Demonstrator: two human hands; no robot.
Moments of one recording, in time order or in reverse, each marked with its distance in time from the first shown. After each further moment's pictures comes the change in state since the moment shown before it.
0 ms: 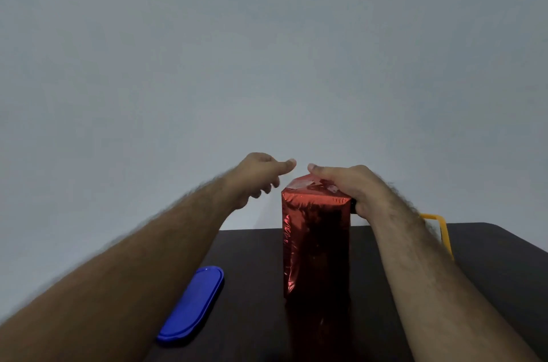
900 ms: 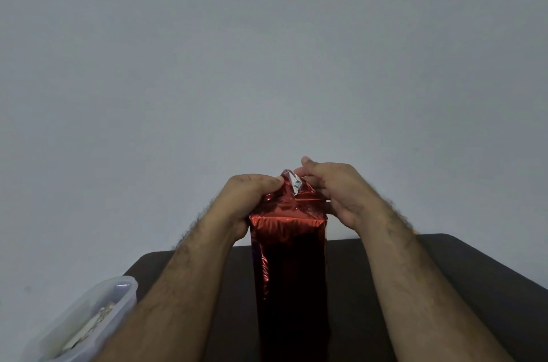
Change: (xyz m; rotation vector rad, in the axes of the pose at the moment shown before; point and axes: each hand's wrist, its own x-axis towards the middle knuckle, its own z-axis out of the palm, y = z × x) left_hand 0.010 -0.012 0.043 -0.681 -0.049 0.015; right_hand -0.004 -0.016 -0.010 0.046 -0.036 -0.160
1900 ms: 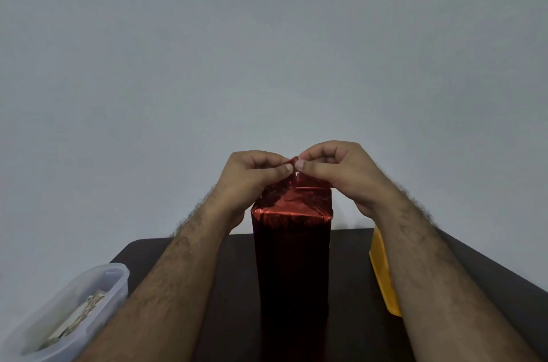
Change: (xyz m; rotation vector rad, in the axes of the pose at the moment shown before) left_hand -0.015 0.005 -0.008 0.118 -0.139 0.319; right_hand -0.021 -0.012 -0.002 -0.255 -0.024 -0.299
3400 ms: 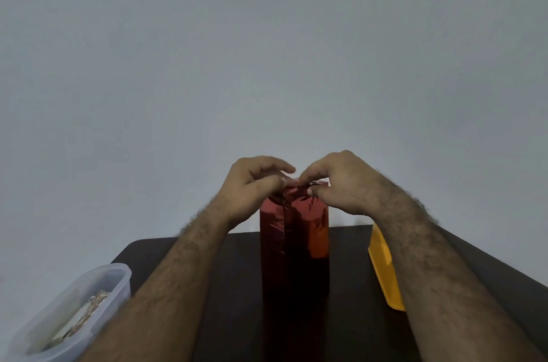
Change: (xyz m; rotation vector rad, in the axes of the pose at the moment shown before) left_hand 0.001 -0.019 -0.011 0.181 -0.140 0.223; right_hand 0.000 0.001 -0.003 -0.919 -0.119 -0.098
